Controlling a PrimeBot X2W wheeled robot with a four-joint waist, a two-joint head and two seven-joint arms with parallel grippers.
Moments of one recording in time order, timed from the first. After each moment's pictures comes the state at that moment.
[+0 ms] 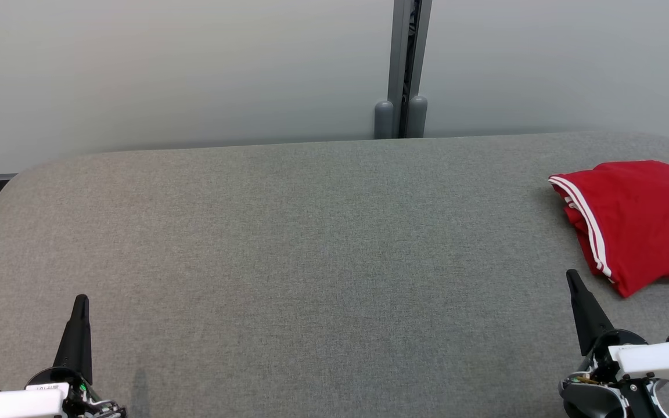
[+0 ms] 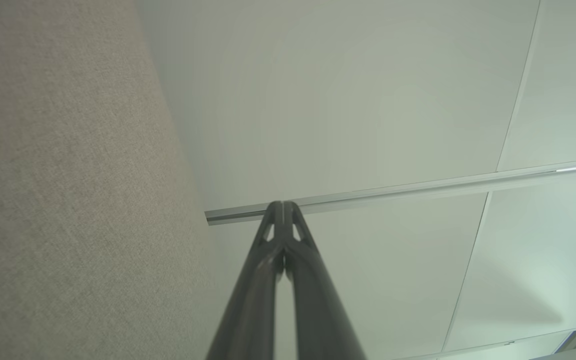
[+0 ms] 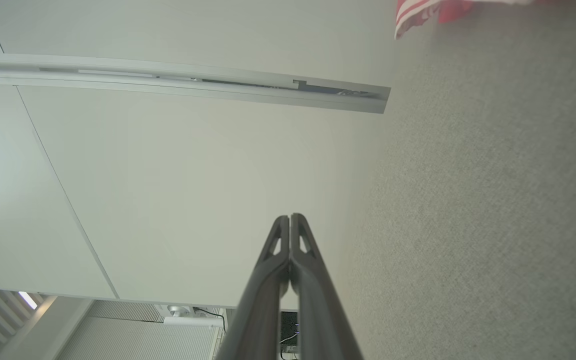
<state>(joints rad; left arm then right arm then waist) 0.04 0.07 0.18 0.12 -1.60 -0.12 0.13 -0.07 -0.06 0.01 0.21 1.58 0.13 0.05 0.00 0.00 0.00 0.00</state>
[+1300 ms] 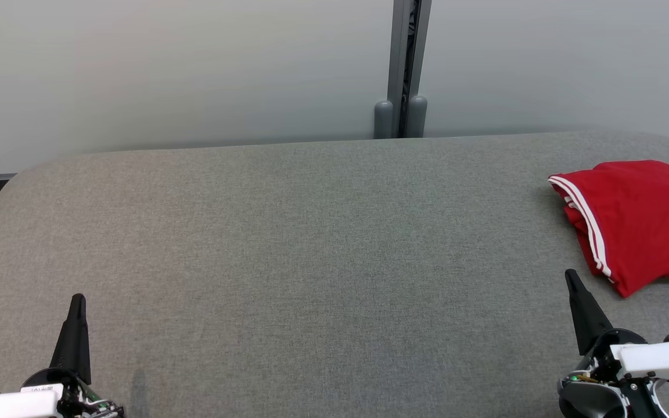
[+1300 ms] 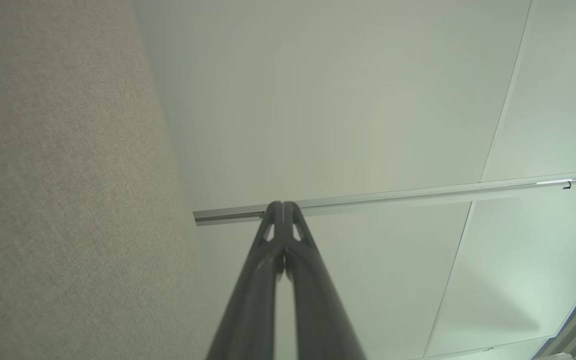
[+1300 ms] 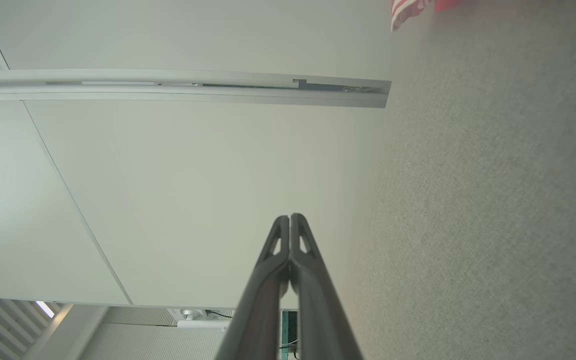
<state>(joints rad) 0.03 0.05 0.21 0.12 -1.64 -0.13 0.15 -0.08 -0.05 0.01 0.21 1.63 0.13 0.06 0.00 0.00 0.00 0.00</state>
